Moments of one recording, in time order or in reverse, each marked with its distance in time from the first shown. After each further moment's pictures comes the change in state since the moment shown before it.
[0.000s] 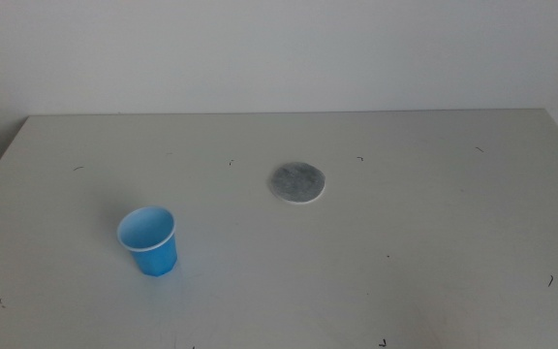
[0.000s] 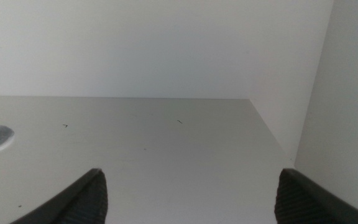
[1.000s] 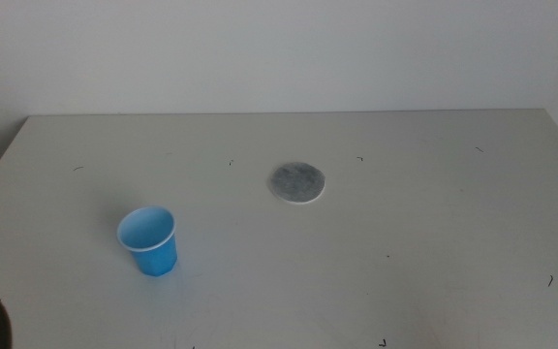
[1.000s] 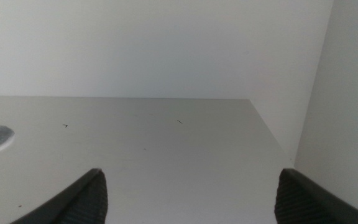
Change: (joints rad) left arm 0.000 -0.708 0.904 0.075 -0.659 0.001; right arm 0.000 0.000 0.000 0.000 0.000 0.000
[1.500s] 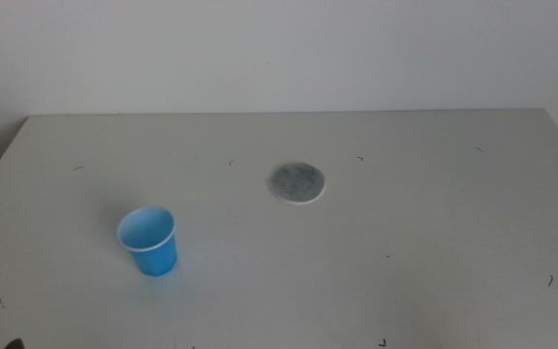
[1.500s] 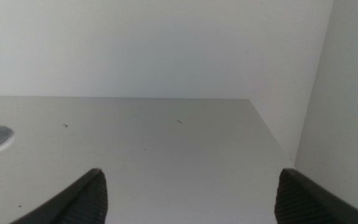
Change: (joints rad) left arm 0.000 -0.266 0.329 0.016 -0.026 0.003; right arm 0.000 0.000 0.000 0.000 0.000 0.000
